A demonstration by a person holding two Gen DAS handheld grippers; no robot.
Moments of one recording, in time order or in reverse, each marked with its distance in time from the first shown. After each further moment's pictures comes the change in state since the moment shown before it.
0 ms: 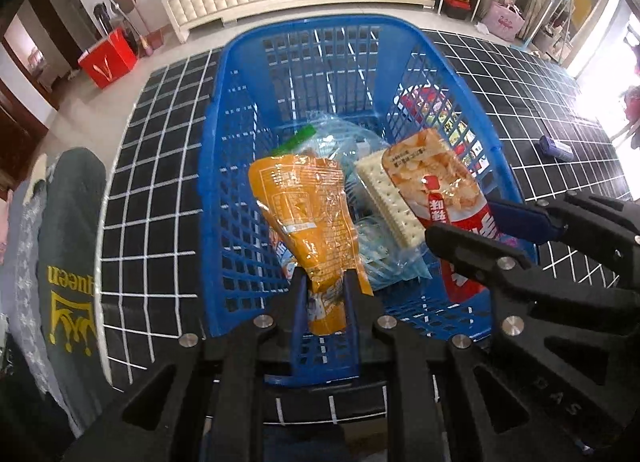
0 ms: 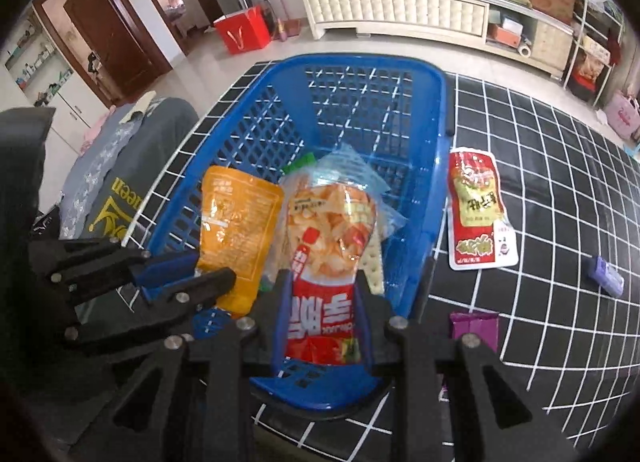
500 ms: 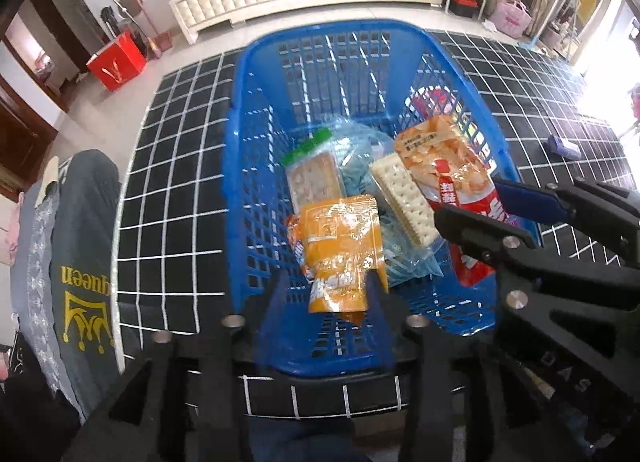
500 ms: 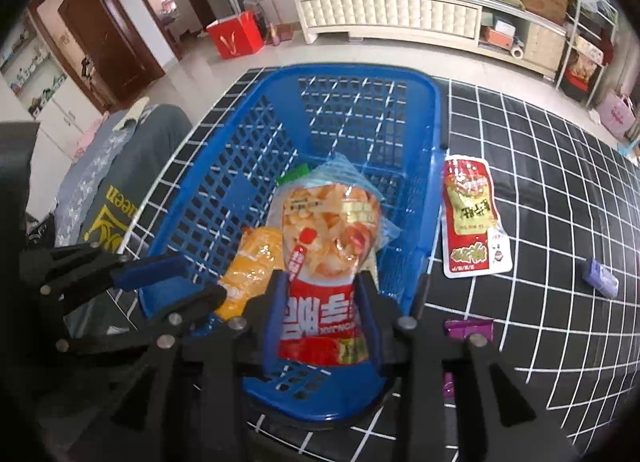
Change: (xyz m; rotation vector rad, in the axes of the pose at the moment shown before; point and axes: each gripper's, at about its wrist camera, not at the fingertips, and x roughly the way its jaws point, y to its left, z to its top) left arm -0.014 0.006 0.001 0.005 -0.008 0.067; right arm -0.006 0.001 0.005 0.034 -0.022 -0.012
